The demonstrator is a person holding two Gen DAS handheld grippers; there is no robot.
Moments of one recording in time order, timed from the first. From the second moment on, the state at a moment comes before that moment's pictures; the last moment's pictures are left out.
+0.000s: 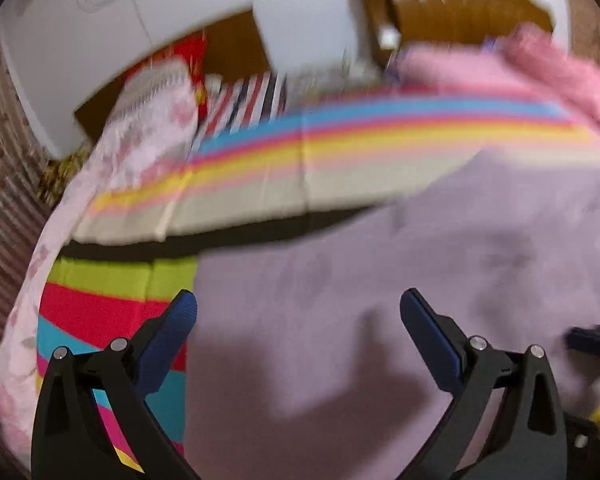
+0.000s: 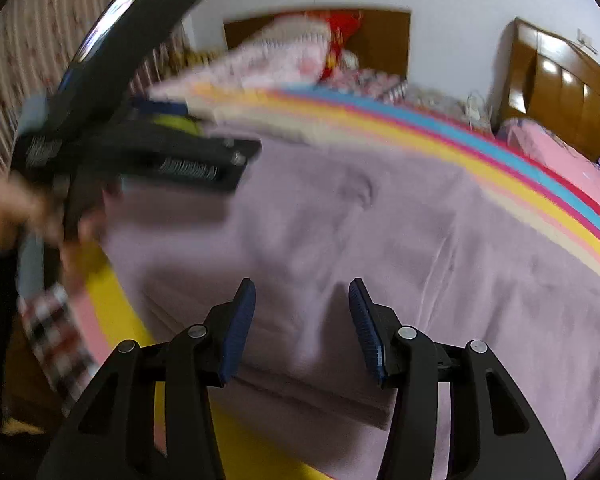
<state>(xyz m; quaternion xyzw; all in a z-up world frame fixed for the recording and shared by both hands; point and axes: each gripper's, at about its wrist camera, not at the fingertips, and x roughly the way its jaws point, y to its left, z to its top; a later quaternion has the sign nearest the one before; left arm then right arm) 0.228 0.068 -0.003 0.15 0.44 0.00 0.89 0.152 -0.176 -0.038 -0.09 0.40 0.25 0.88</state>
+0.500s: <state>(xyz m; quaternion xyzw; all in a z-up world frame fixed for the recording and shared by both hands) 0.223 0.093 -0.023 0.09 0.42 -0.02 0.90 0.145 -0.178 -0.042 -0.08 0.39 0.25 0.88</state>
